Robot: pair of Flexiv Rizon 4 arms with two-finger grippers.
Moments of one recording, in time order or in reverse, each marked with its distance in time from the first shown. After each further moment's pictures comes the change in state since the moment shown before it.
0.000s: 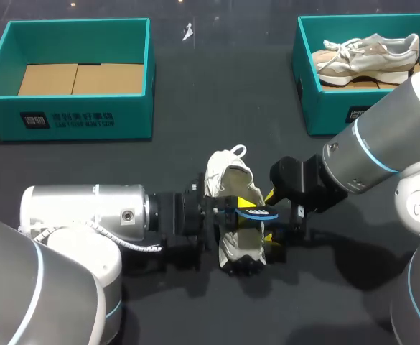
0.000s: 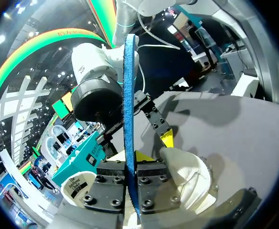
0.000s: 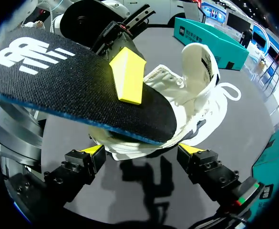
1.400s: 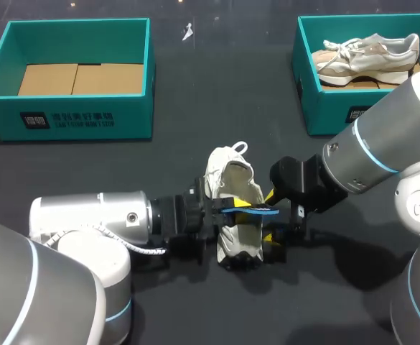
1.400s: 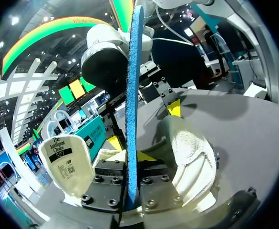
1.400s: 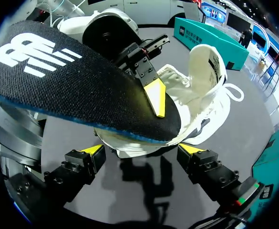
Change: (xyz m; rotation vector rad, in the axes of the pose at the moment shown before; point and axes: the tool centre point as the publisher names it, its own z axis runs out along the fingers) left arm 0.006 0.045 0.007 -0.042 -0.048 -0.150; right arm 0.000 0.000 0.000 0.000 0.000 0.000
